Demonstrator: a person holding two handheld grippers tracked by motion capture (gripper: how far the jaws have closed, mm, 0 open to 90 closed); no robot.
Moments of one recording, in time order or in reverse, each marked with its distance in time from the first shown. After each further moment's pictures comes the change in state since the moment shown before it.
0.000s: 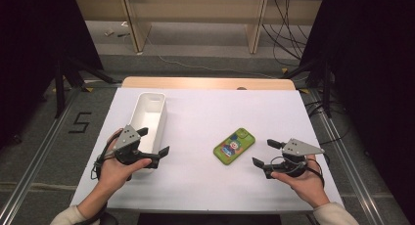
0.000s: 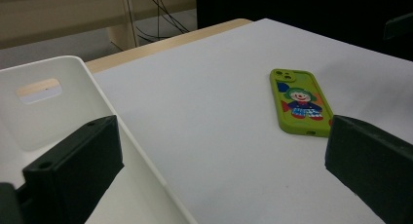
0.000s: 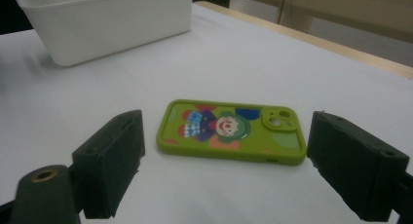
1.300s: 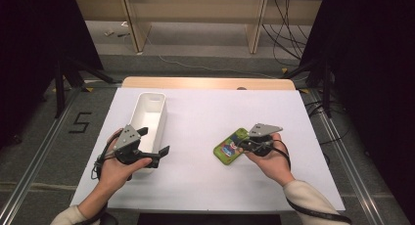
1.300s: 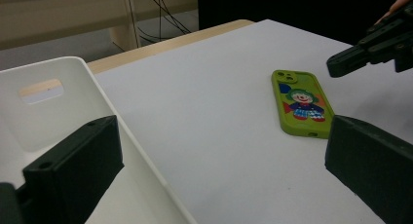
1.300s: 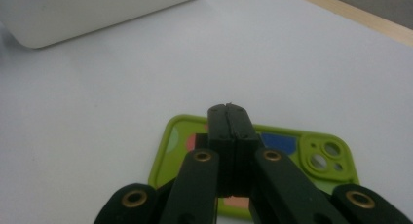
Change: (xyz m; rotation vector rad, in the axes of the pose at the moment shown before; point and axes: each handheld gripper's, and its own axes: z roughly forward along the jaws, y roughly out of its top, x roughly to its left) left arm 0.000 0.000 0.001 -0.004 0.005 0.001; right arm 0.007 0.033 0.084 0.183 0.036 -0.032
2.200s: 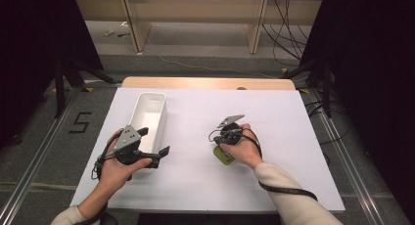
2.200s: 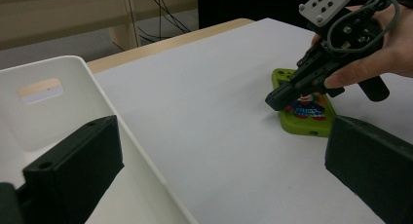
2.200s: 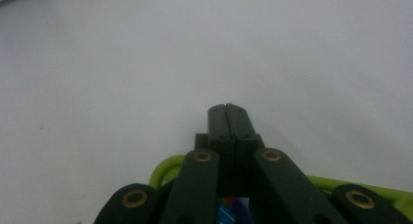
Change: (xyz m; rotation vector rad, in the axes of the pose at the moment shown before) left arm 0.000 -0.001 0.001 0.004 0.002 0.004; right arm 0.003 0.026 0.090 0.240 0.027 0.025
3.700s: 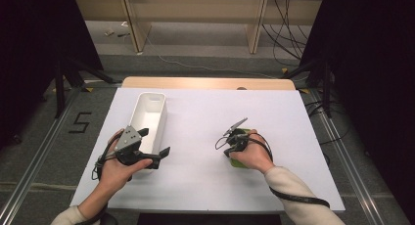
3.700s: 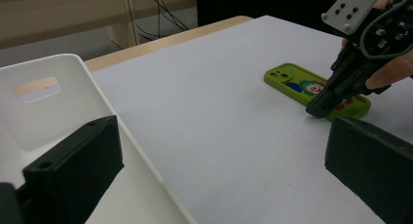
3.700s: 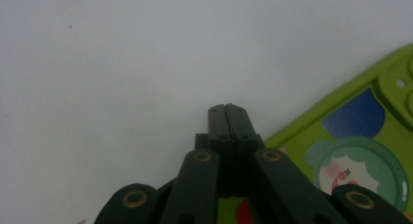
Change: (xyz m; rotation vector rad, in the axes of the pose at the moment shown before) left arm -0.001 -0.001 0.000 0.006 -0.003 0.003; right arm 0.007 -0.016 -0.028 0.254 0.039 0.031
